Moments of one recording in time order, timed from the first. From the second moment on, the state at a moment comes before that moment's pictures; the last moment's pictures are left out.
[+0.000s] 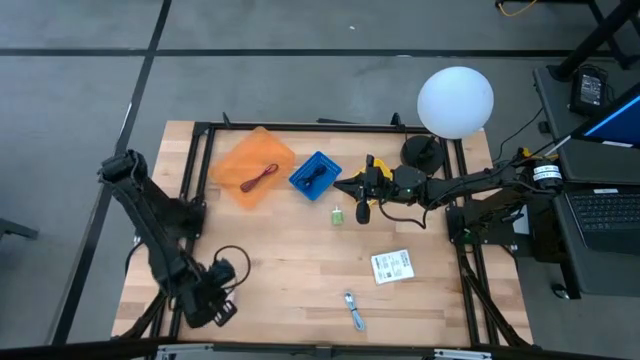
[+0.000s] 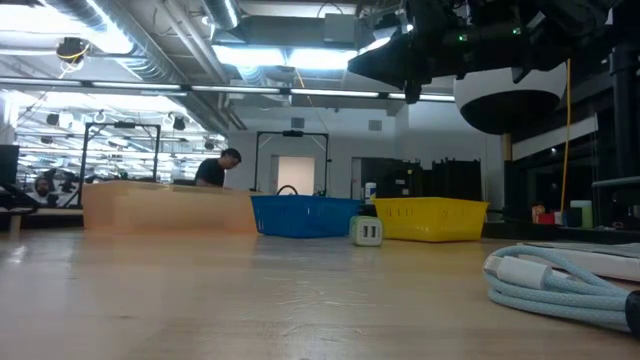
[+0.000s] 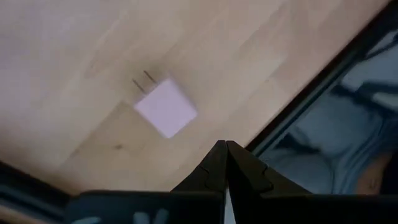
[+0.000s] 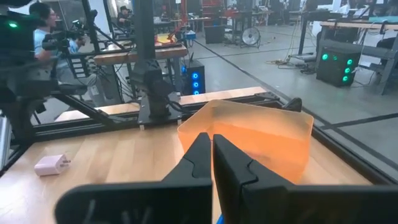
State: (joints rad) left arm -0.97 1.43 1.04 -0.84 -0.10 -1.81; right arm -0.06 1.40 0.61 0.74 0.11 0.08
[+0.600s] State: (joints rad) left arm -1.02 1.63 1.09 -0.83 -0.14 -2.01; right arm 0.01 1.40 0.61 0.72 0.11 0.04
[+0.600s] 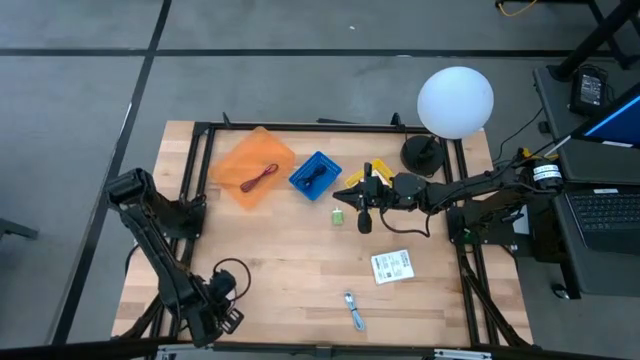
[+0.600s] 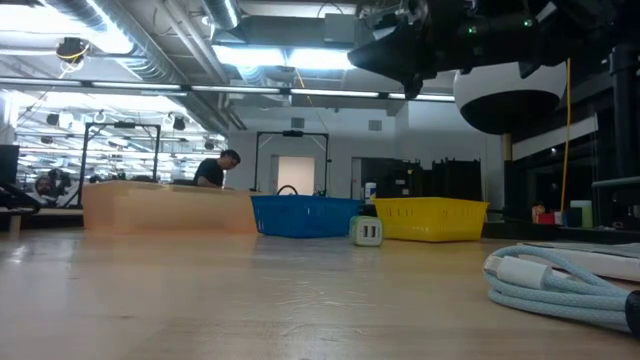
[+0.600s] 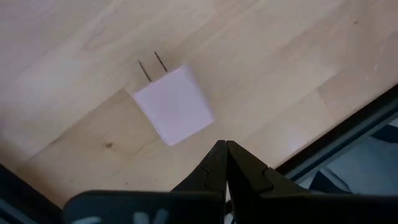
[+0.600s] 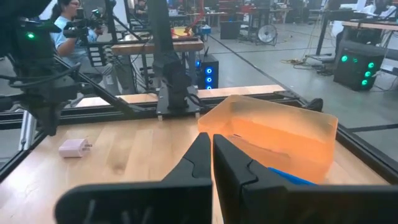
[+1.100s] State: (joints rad) left arm -1.02 1.63 1.09 -0.85 -0.14 -2.13; right arm 0.01 1.40 0.61 0.71 0.11 0.04
